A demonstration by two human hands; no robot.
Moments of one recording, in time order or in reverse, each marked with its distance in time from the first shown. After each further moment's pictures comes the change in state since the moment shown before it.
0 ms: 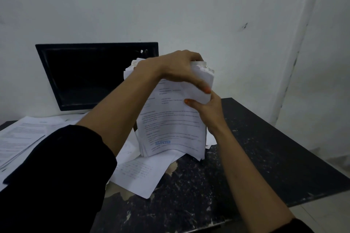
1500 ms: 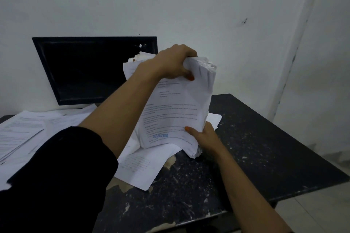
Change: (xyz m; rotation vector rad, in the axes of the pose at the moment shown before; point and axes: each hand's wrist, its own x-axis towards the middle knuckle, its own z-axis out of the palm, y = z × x) left_hand 0.007 -0.017 0.017 0.135 0.266 0.048; right_hand -0.048 0.082 -0.025 -0.235 -0.166 0.276
